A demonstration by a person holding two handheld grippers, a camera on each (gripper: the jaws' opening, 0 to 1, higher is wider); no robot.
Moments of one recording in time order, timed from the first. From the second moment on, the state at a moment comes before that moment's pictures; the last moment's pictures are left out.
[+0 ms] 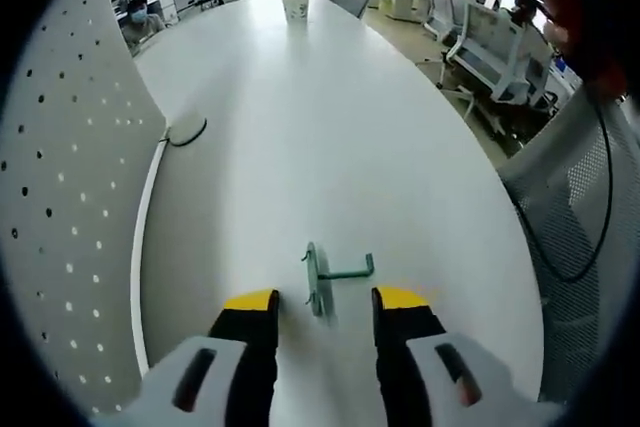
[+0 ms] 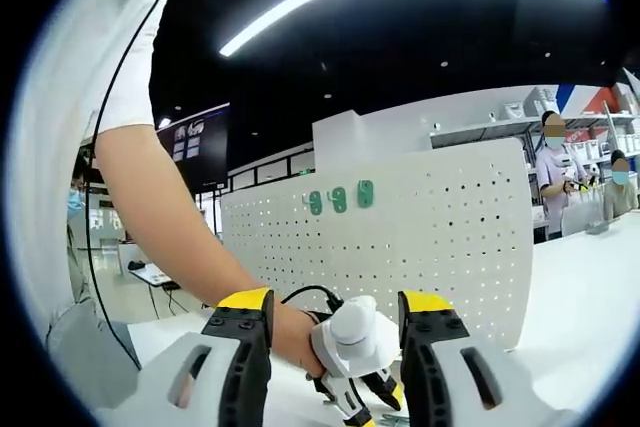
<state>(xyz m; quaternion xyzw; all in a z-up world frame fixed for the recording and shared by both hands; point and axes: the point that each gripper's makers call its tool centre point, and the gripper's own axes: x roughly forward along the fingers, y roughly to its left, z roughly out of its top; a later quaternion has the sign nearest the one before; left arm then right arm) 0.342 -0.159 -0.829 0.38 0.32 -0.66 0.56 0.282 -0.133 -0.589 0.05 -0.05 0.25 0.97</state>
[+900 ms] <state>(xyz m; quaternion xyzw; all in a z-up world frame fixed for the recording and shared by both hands) 0.353 -0.160 -0.829 0.37 0.33 -0.63 0.60 0.283 -0.139 -0.589 0.06 -0.05 0.24 0.97</state>
